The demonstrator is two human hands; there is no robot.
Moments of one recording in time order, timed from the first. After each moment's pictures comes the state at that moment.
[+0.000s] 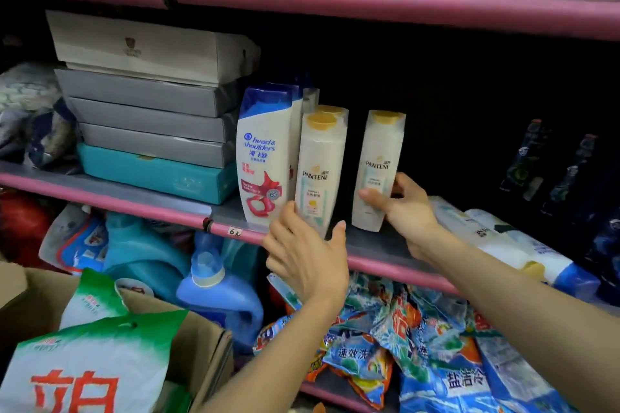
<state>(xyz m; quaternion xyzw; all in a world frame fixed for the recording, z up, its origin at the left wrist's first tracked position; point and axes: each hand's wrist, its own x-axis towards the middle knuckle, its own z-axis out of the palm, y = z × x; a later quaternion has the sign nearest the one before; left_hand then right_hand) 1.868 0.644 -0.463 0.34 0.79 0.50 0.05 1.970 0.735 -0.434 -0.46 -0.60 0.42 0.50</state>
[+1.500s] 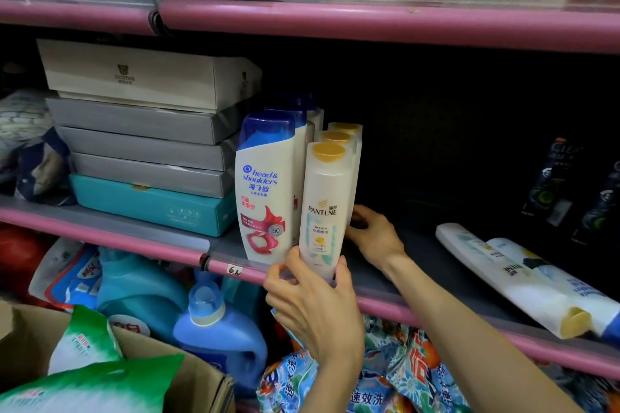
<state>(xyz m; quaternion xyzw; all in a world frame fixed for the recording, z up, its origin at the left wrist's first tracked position) 1.877 0.660 -0.484 0.27 0.80 0.54 0.01 1.927 0.793 -0.476 -0.51 -0.71 0.33 0.35</state>
